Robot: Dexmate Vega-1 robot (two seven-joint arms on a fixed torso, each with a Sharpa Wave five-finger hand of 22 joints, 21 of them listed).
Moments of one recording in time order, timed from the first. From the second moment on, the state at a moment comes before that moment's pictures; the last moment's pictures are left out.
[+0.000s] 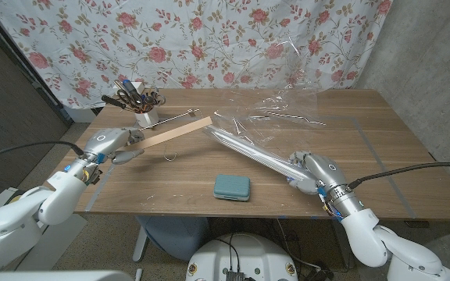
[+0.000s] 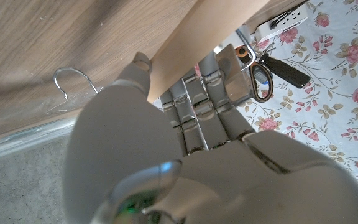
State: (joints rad) left arm 1.67 0.92 -0.25 -1.92 0.69 -0.14 0.35; left_hand 1.28 0.08 0.37 -0.16 0.18 0.64 0.03 0.70 0.49 0.65 -0.07 0.85 0.67 1.07 -0.10 0.21 0.64 0.73 -0.14 1.12 0.17; right arm -1.59 -0.99 -0.32 -2.18 -0.54 -0.19 -0.59; right_hand 1.27 -0.15 0.30 -0.13 0.83 0.60 -0.01 0.72 0.71 0.65 0.08 1.18 1.23 0.96 0.02 1.12 1.24 1.05 -0.13 1.47 0.62
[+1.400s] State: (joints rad) left arm 1.62 0.94 -0.21 -1.88 0.79 -0.23 0.54; left_hand 1.27 0.09 0.37 -0.16 0.17 0.64 0.02 0.70 0.49 0.64 -0.09 0.87 0.67 1.05 -0.11 0.20 0.64 0.72 -0.15 1.12 0.17; right arm -1.61 -0.96 -0.11 -2.23 -0.49 -0.15 -0.47; right_hand 1.27 -0.15 0.30 -0.13 0.83 0.60 -0.01 0.70 0.69 0.65 0.08 1.18 1.24 0.96 0.02 1.12 1.24 1.05 -0.13 1.51 0.55
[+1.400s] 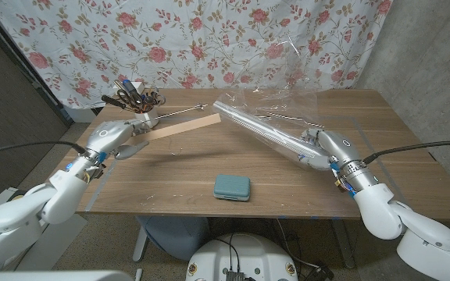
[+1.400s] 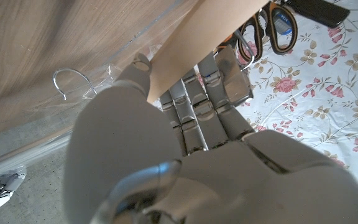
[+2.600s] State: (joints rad) left arm 1.38 1.04 0.06 -1.75 0.86 -0.27 0.87; left_hand 1.27 0.09 0.37 -0.16 0.17 0.64 0.02 0.70 0.48 0.63 -0.09 0.88 0.65 1.05 -0.11 0.21 0.63 0.71 -0.15 1.12 0.17; right arm -1.55 -0.86 0.01 -2.29 -0.44 -0.01 -0.30; right_hand 1.26 -0.14 0.31 -0.14 0.78 0.60 -0.01 0.69 0.69 0.66 0.09 1.18 1.23 0.96 0.02 1.12 1.24 1.04 -0.13 1.53 0.52
